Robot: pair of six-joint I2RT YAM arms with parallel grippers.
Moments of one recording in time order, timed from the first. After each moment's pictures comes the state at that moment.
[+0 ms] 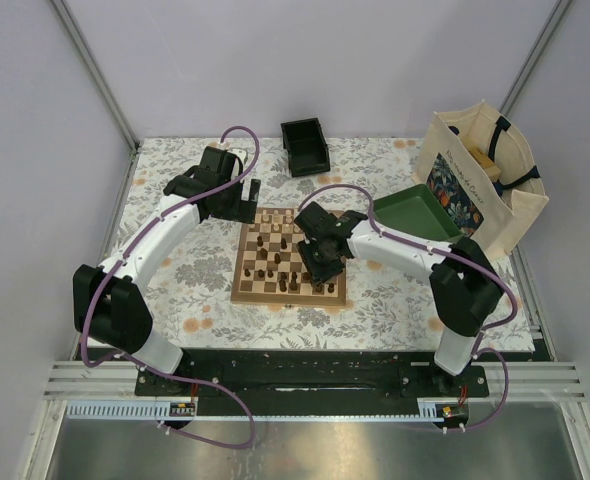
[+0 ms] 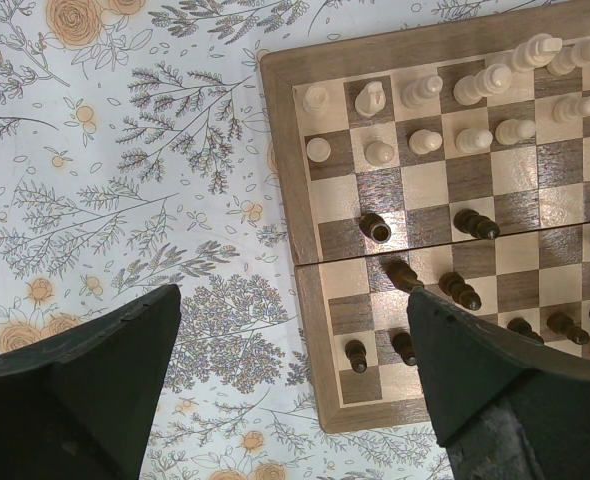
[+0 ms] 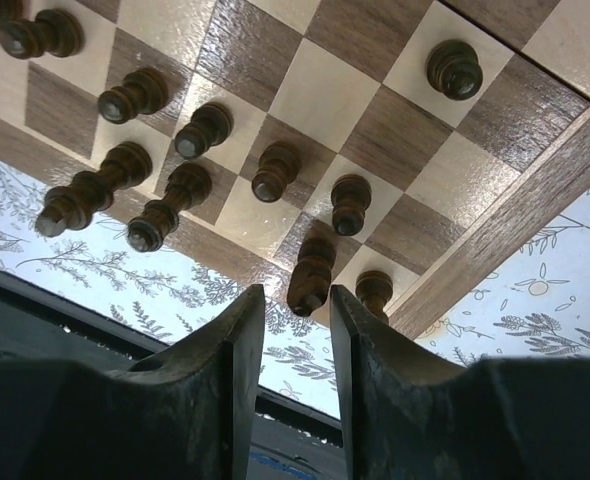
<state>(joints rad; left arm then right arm) -0.36 1.53 1.36 -0.74 -0.10 -0.12 0.83 1.79 1.32 -0.75 -0.04 0.43</state>
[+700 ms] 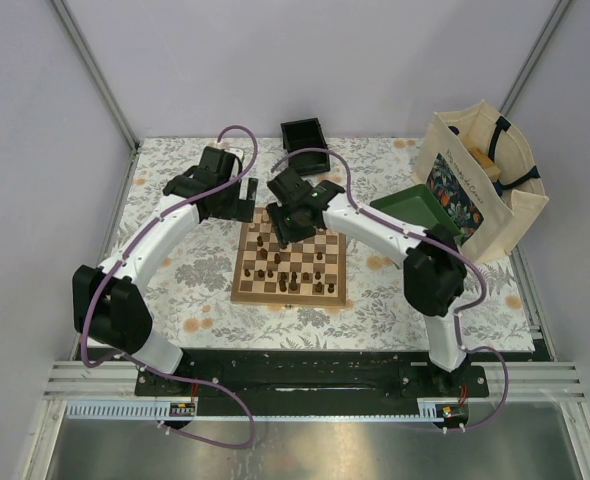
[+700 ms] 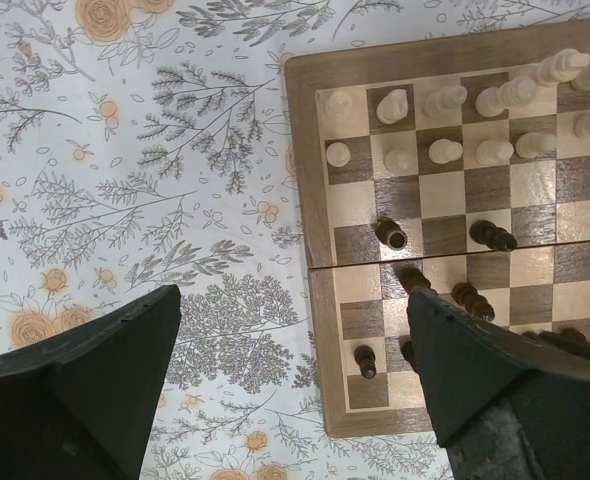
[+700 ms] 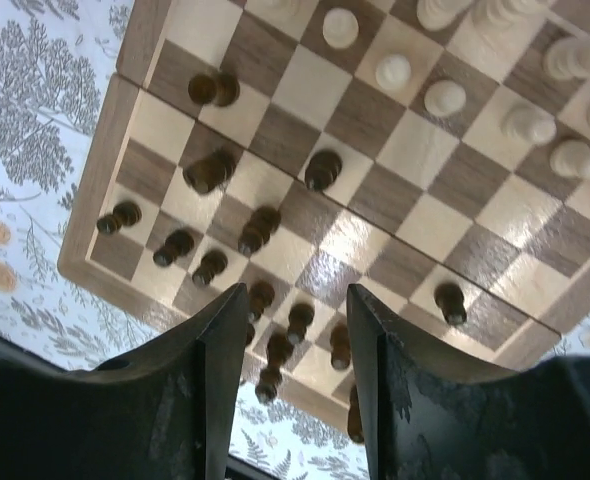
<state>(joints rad) -0.36 1.53 1.36 -0.74 -0.14 -0.14 0.83 1.97 1.74 -0.78 0.04 0.40</state>
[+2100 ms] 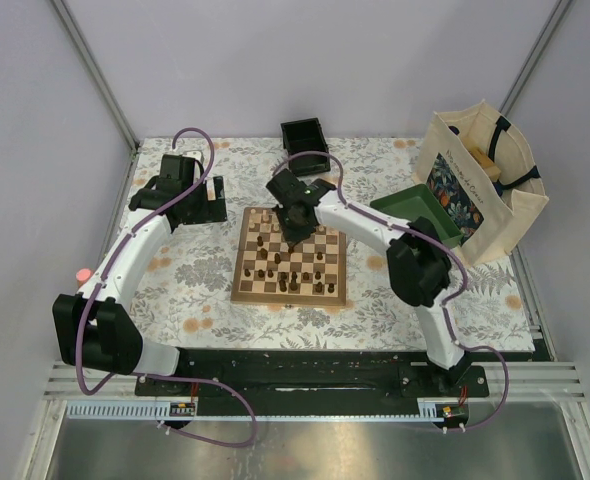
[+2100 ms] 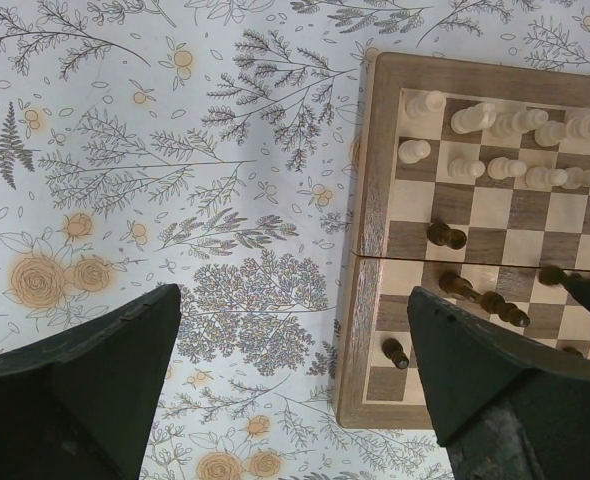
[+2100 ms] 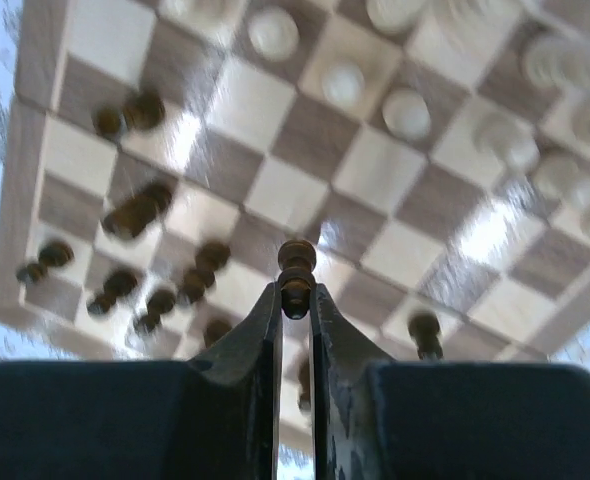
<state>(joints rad) -0.16 1.39 1.23 -0.71 -0.06 -0.21 0.80 2.18 1.90 -0.82 0.07 0.40</state>
